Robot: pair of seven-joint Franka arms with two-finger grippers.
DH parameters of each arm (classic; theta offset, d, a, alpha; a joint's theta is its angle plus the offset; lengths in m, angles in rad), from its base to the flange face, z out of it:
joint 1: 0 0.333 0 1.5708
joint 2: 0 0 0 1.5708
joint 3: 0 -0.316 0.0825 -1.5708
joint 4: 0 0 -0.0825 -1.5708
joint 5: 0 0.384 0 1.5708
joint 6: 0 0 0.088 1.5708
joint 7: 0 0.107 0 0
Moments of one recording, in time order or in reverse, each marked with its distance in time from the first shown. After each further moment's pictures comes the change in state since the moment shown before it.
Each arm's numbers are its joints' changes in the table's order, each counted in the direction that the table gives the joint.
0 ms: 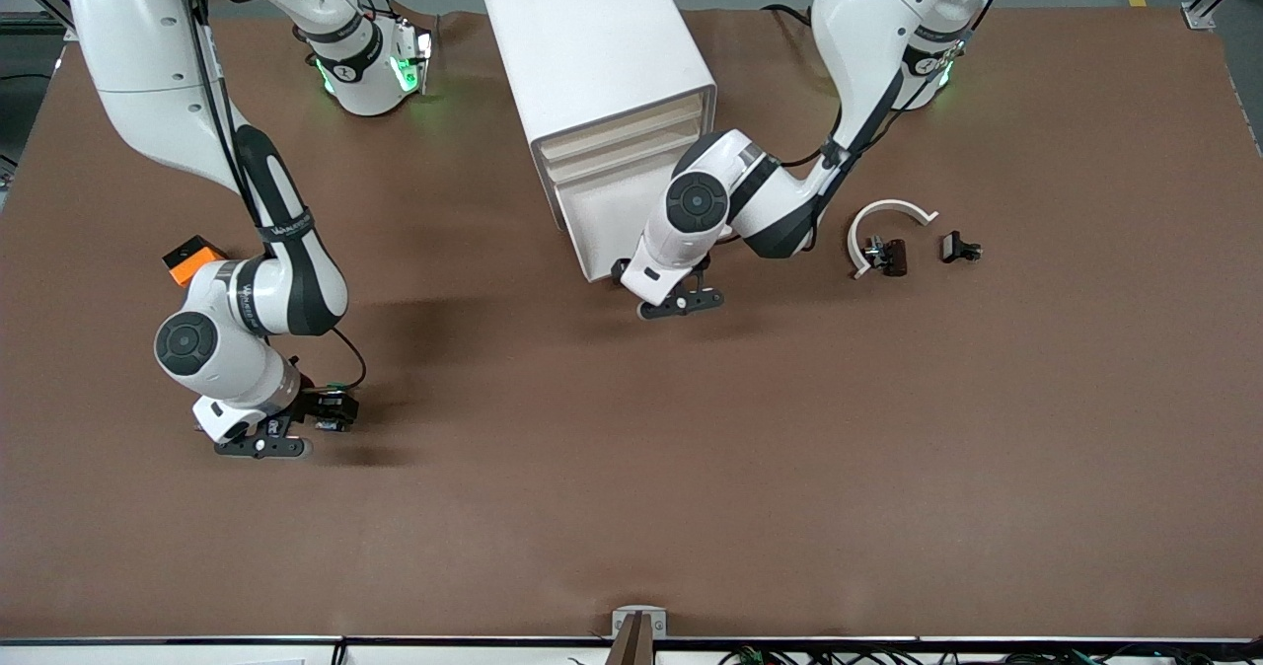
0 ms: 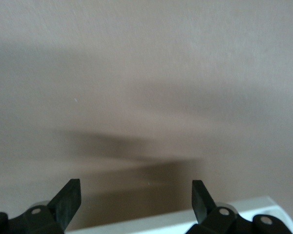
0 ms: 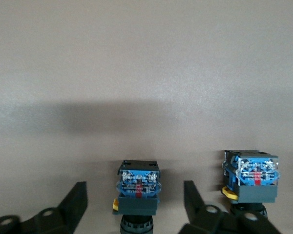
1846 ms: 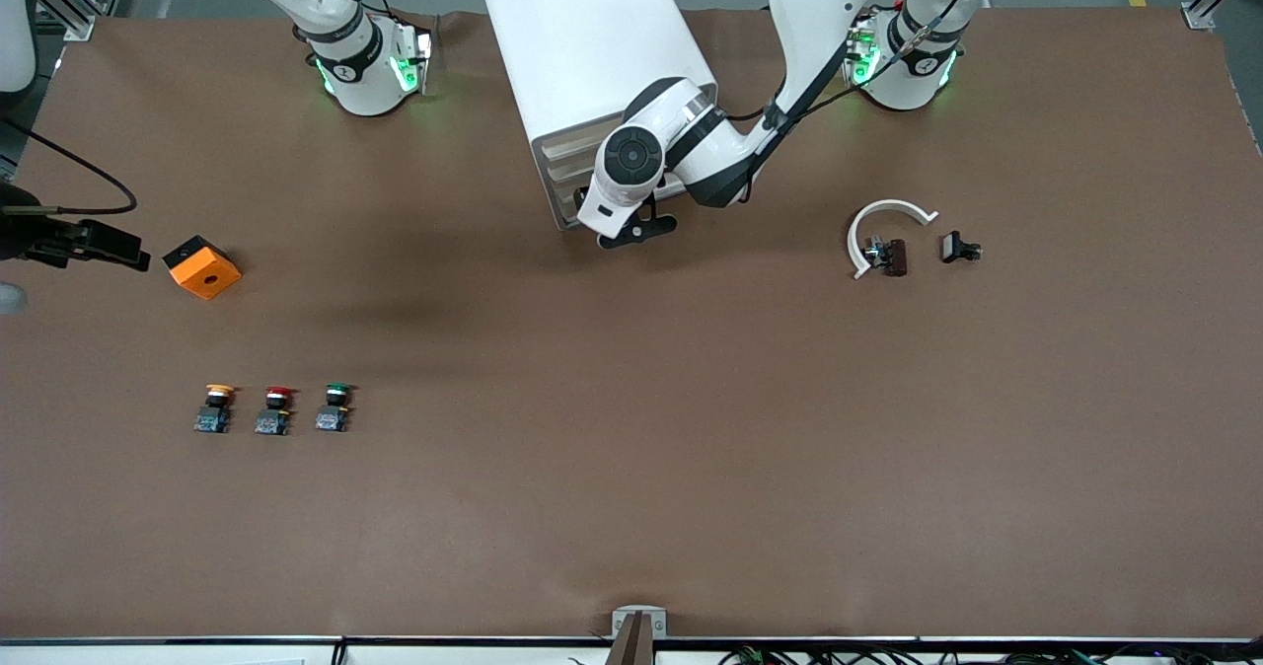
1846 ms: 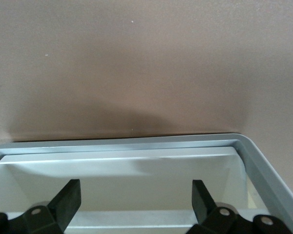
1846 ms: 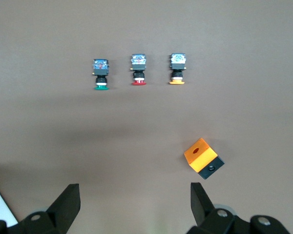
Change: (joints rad) left arm -0.090 0.000 0.090 -0.026 -0.148 -0.119 -0.172; right arm -0.146 0.534 0.030 0.199 -0.048 -0.910 -0.138
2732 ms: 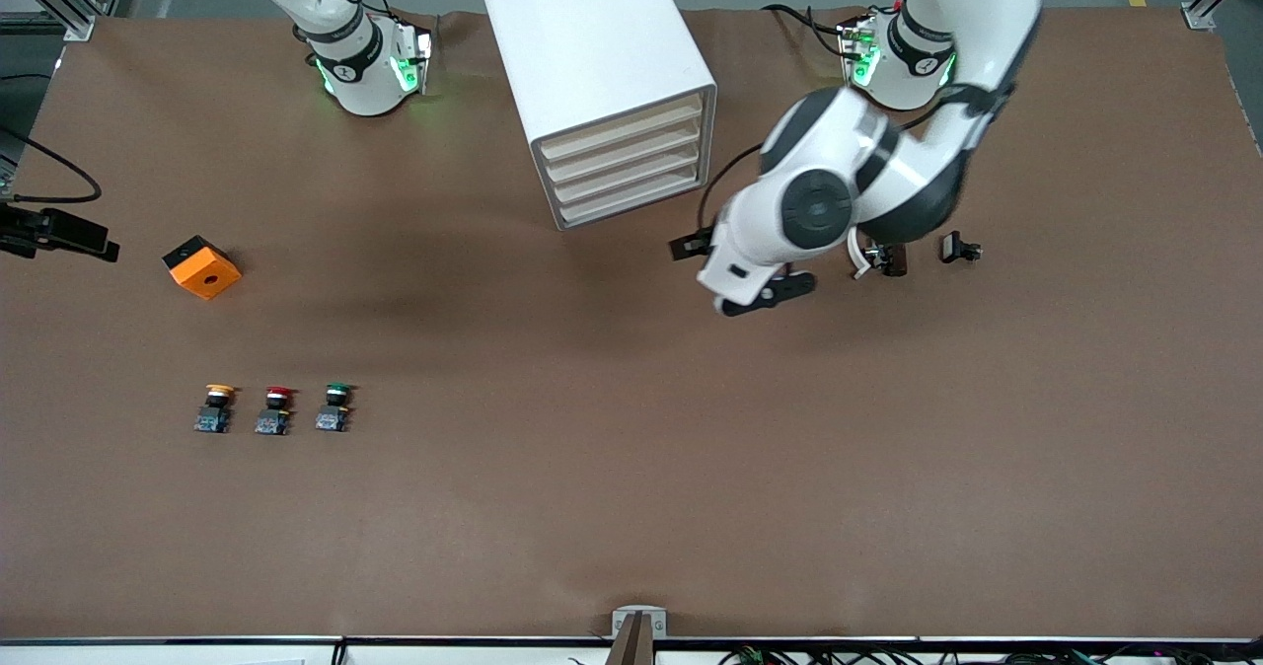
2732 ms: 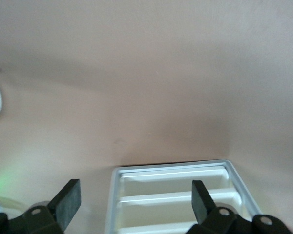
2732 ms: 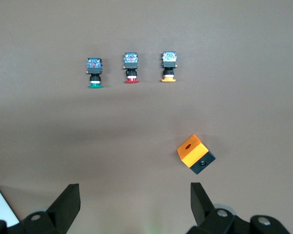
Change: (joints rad) left arm 0.408 0.255 0.003 0.142 0.013 -0.443 0.314; right arm -0.029 0.001 -0.003 0.050 0.000 -0.050 -0.020
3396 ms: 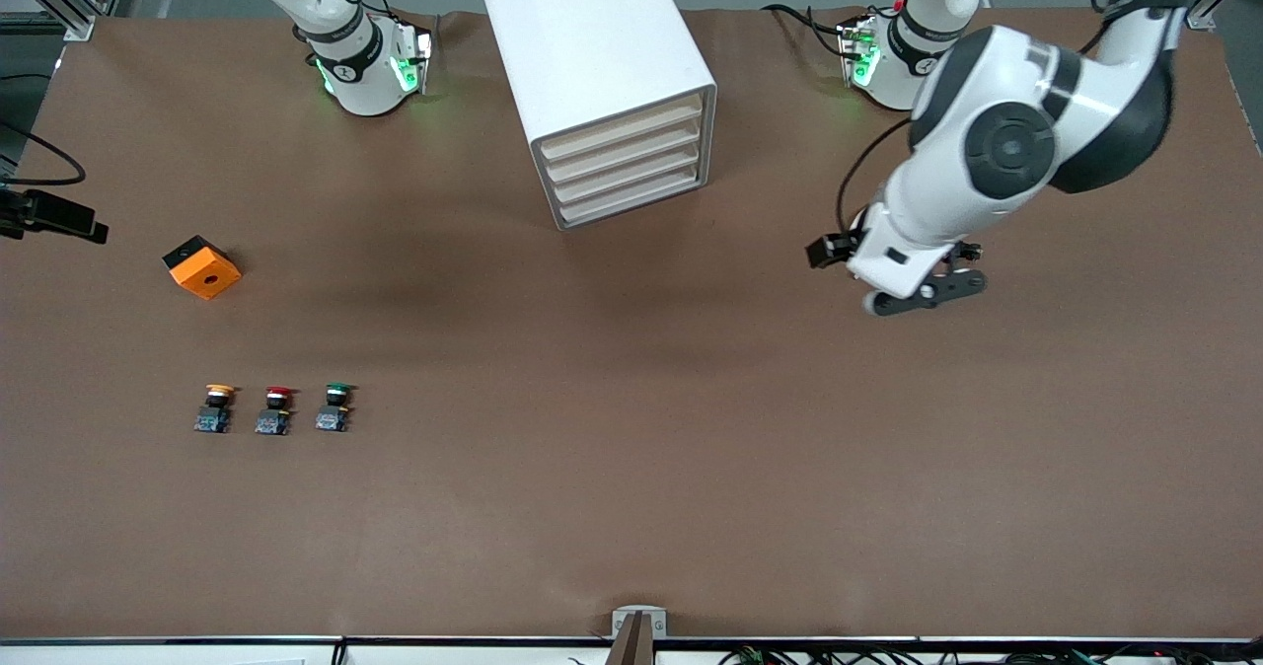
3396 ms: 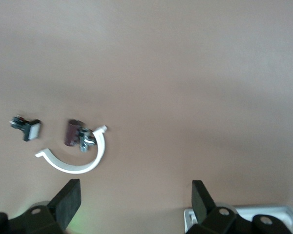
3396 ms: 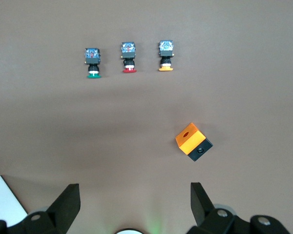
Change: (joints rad) left arm 0.220 0.185 0.000 -0.092 0.188 -0.032 0.127; right arm -0.016 0.020 0.001 0.027 0.000 -0.068 0.000
